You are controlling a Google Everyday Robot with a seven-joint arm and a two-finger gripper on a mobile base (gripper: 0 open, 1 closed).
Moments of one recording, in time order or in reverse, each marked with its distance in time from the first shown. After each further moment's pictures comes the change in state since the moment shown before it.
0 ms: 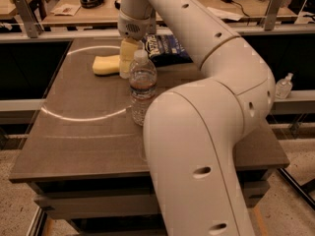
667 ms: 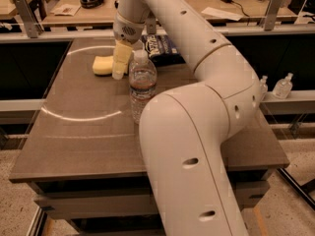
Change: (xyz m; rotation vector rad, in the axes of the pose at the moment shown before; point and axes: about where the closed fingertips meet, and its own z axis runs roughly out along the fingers) arm -0.022 -0.002 0.017 -0.061 -0.115 -0.016
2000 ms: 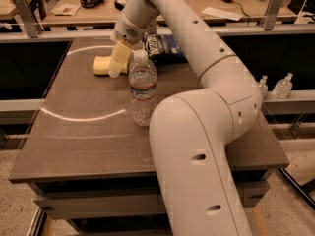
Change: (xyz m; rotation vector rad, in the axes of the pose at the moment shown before) arm -0.018 -0.018 0.008 0.022 -0.216 -0.055
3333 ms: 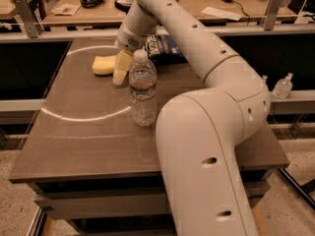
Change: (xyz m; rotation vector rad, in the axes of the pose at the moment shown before) arm 0.024 -0.006 0.019 0.042 0.057 -0.016
